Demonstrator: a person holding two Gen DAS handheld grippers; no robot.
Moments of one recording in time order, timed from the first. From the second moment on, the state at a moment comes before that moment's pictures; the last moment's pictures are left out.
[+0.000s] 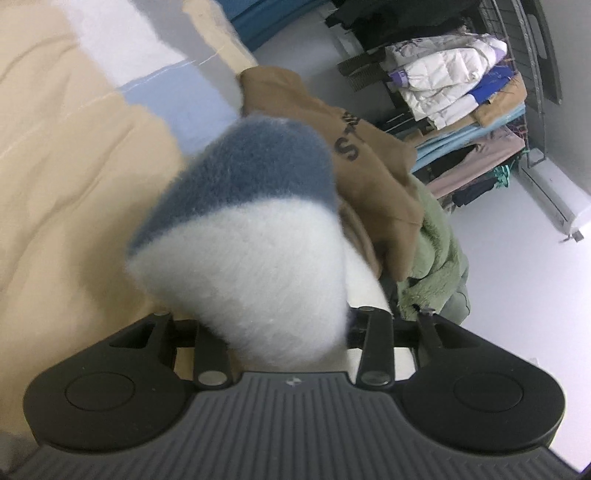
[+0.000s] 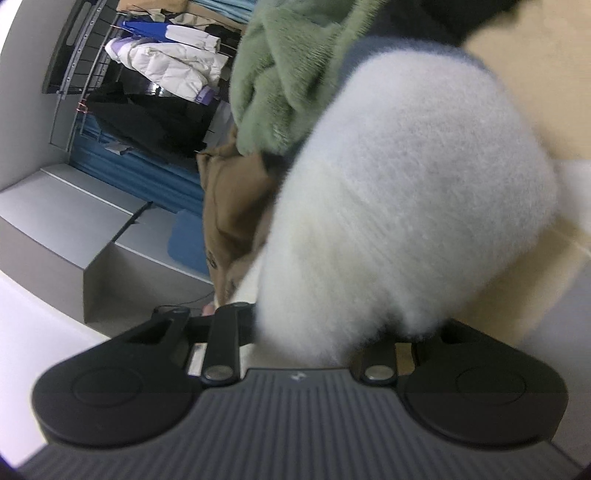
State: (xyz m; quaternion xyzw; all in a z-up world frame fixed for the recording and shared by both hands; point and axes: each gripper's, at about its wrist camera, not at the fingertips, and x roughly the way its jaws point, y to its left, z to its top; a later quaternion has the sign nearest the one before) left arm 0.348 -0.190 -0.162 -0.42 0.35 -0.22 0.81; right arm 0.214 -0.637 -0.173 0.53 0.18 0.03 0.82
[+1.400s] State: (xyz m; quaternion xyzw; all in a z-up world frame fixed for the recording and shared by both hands) left arm 0.119 -0.172 0.073 -0.10 0.24 -0.25 0.93; right arm 0.046 -0.517 0.076 0.30 0.10 0.03 0.95
